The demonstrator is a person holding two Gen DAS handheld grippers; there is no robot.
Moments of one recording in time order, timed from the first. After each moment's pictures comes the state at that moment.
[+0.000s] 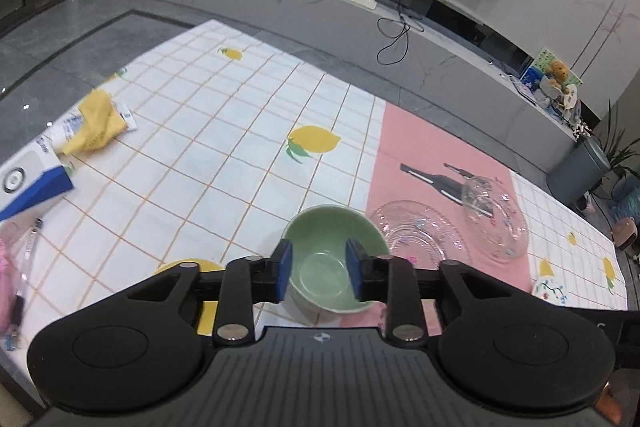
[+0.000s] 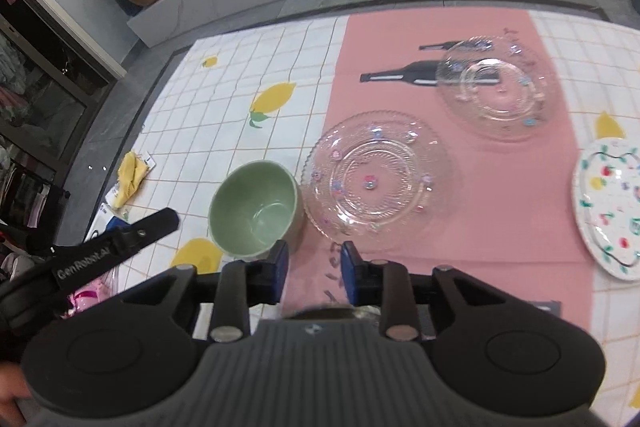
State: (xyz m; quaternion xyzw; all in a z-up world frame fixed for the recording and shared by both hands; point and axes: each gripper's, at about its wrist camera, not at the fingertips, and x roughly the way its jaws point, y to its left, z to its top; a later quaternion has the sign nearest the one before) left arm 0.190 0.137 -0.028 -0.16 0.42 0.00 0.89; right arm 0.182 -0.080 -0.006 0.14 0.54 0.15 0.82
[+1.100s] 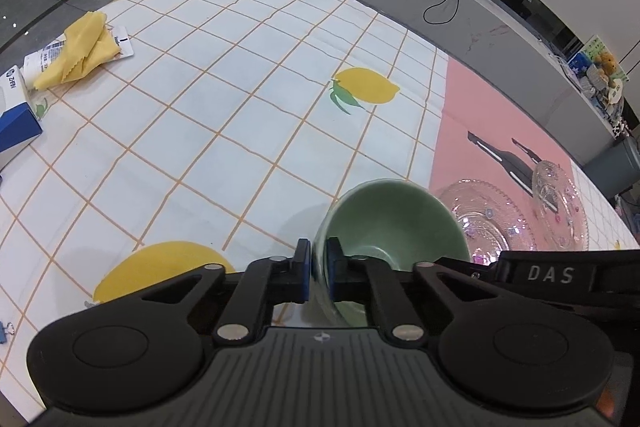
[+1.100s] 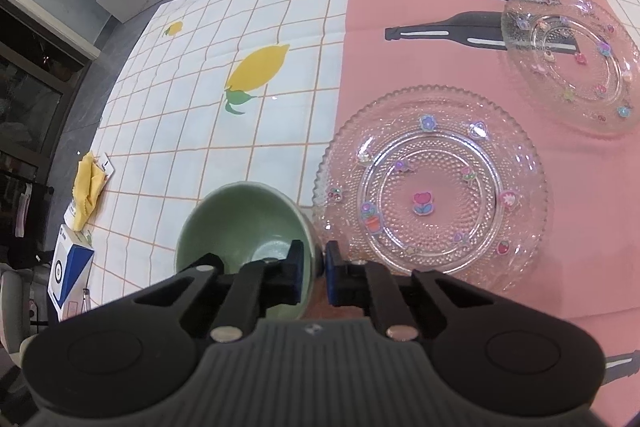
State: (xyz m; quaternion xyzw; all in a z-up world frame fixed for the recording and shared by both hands) left arm 0.234 0.150 -0.096 -0.19 0.49 0.04 0.85; right arm 0.256 -0.022 -0.082 0.15 0.59 0.13 0.78
